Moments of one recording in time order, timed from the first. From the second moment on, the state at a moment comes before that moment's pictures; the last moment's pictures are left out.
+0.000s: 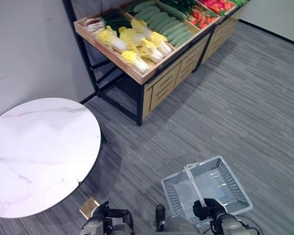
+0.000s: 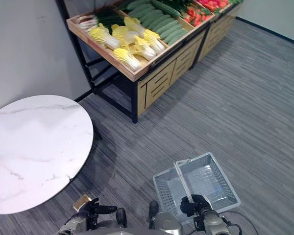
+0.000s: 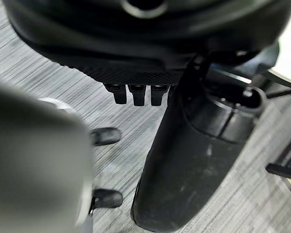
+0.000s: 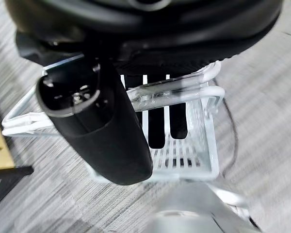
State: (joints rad) left arm -0.10 0.18 -0.14 1.21 -0.35 -0.05 0.10; right arm 0.00 -0.30 0.22 1.06 0.20 -0.02 0.00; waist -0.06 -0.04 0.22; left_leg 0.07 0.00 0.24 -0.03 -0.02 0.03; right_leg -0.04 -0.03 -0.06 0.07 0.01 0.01
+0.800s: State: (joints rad) left arm -0.02 0.21 -0.04 1.25 -0.32 -0.04 0.13; right arm 0.02 -0.31 0.25 1.06 0.21 0.00 -0.01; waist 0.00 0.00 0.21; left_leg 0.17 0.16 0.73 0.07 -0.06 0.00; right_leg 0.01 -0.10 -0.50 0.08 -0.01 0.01
